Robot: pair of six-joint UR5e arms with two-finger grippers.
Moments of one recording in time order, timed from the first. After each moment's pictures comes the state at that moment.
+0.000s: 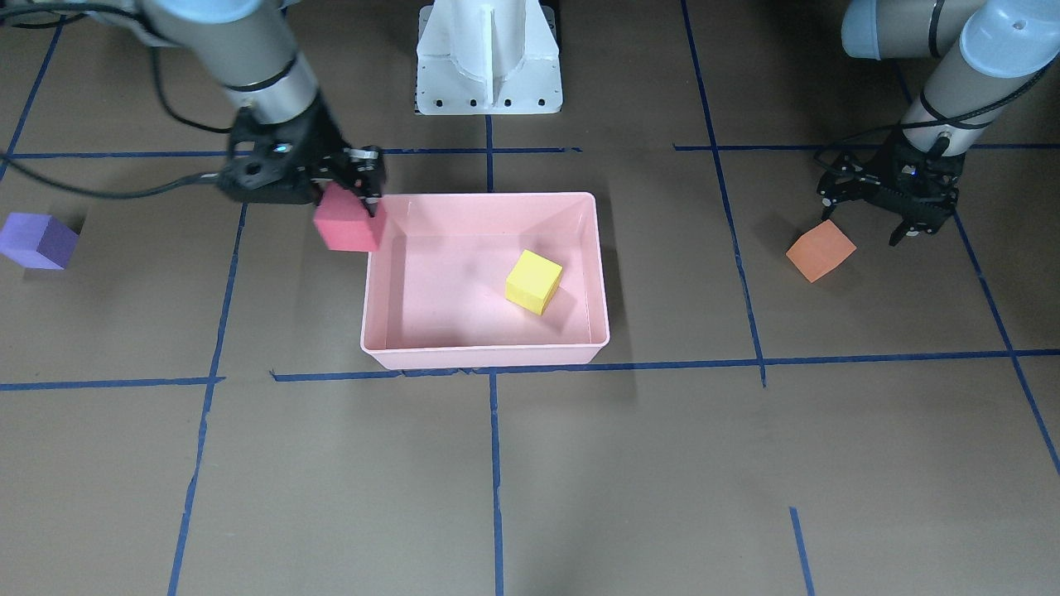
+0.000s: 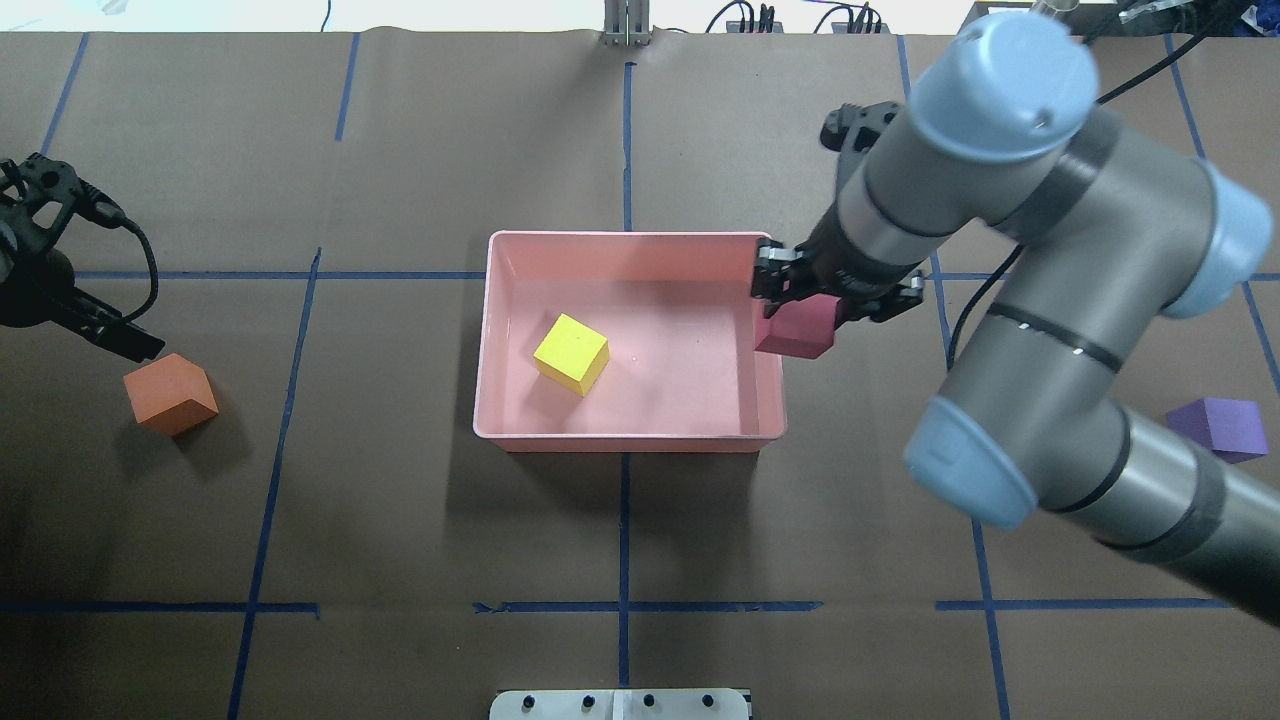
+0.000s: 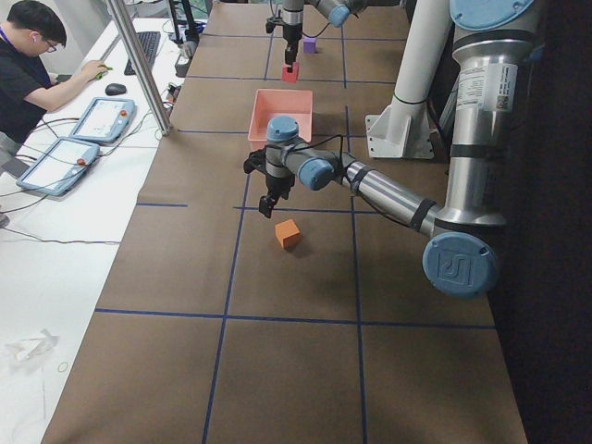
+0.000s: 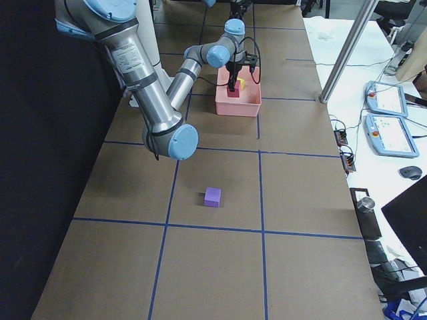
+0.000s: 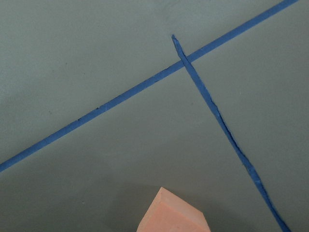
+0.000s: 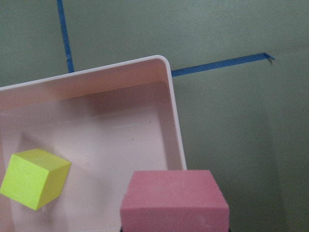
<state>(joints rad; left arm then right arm) -0.96 -1.58 -1.97 -1.79 -2.09 -0.29 0.68 -0.98 1.96 -1.76 2.02 1.31</state>
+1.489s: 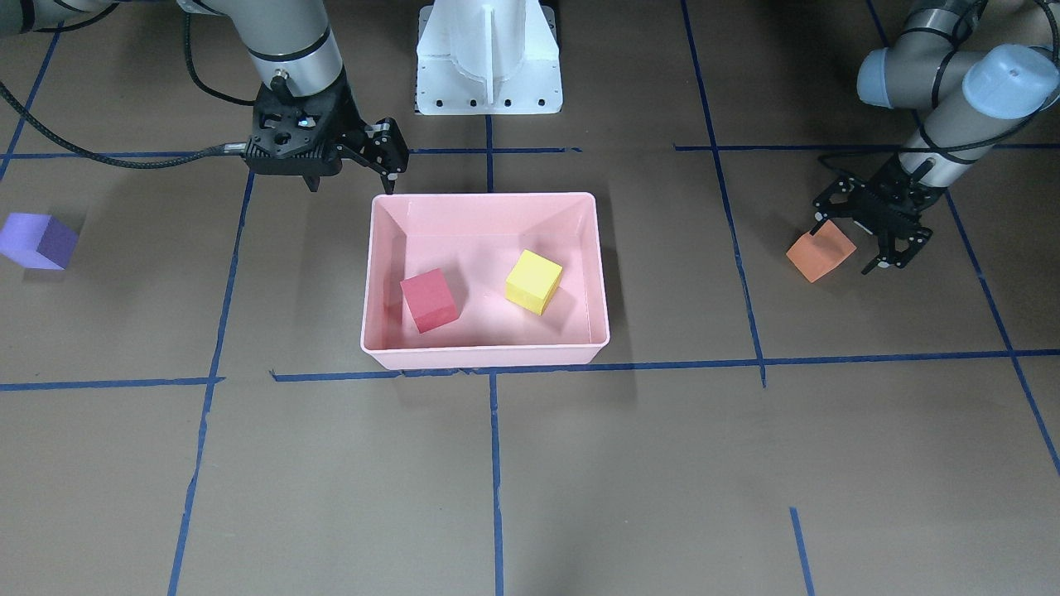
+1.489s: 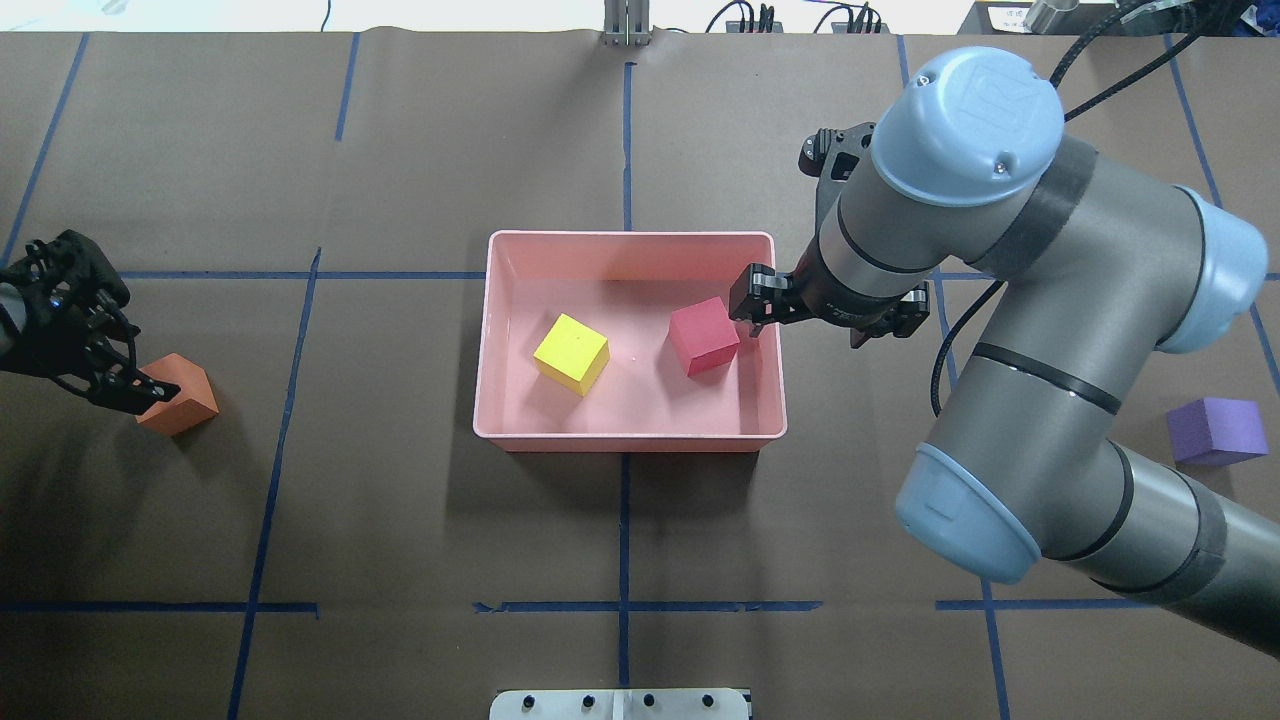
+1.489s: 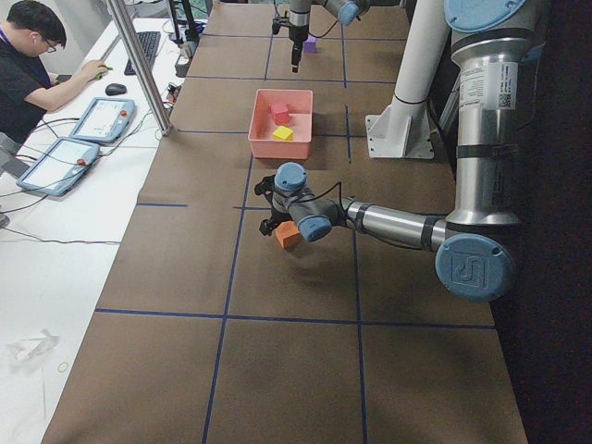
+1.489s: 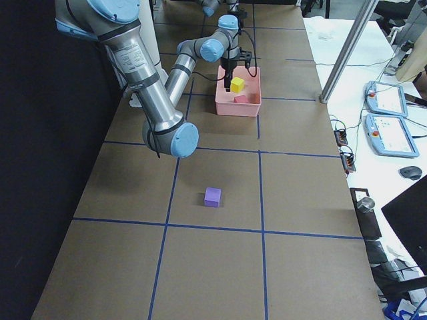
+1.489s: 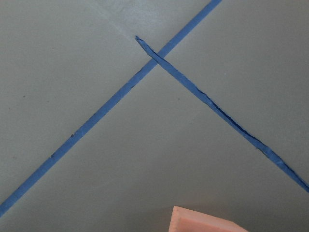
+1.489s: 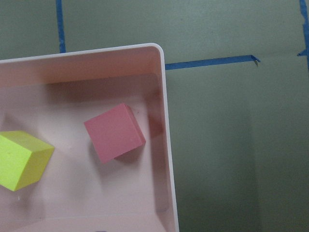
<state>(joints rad) -0.88 -1.52 -1.70 -2.33 -2.13 -0.15 0.66 -0.99 2.03 -1.88 1.97 1.20</state>
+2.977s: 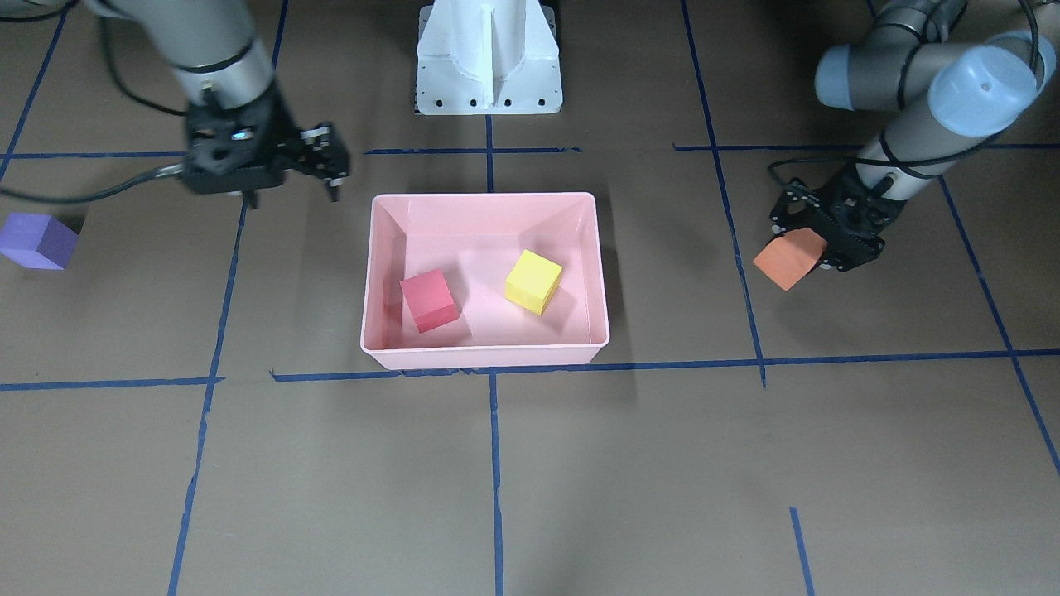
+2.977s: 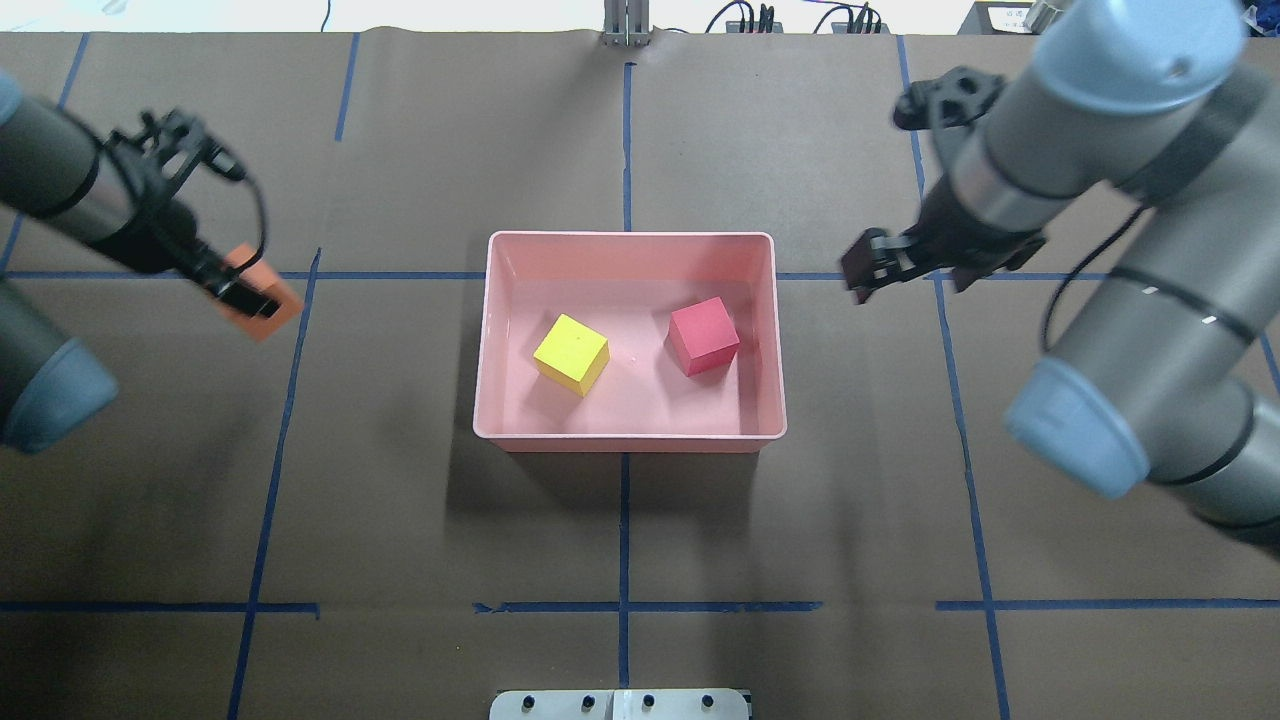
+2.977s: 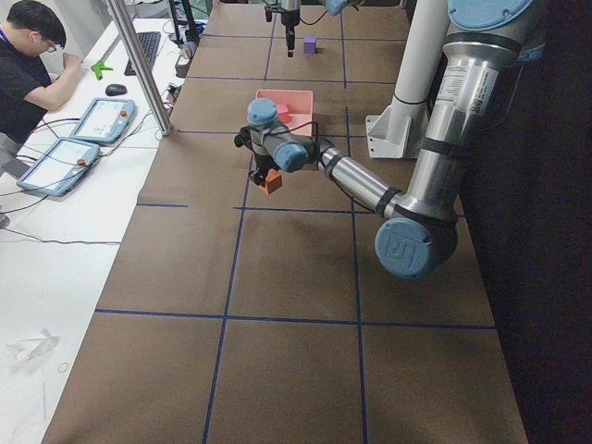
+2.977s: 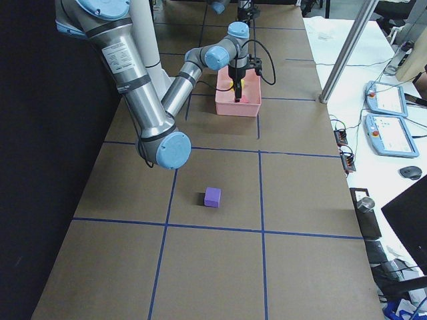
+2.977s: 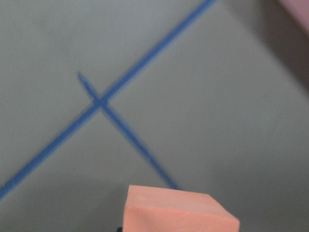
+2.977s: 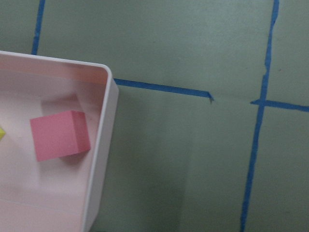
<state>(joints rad) -0.94 -1.89 -1.85 -1.70 -2.23 -0.31 0.87 -1.13 2.05 -1.88 2.11 0.72</state>
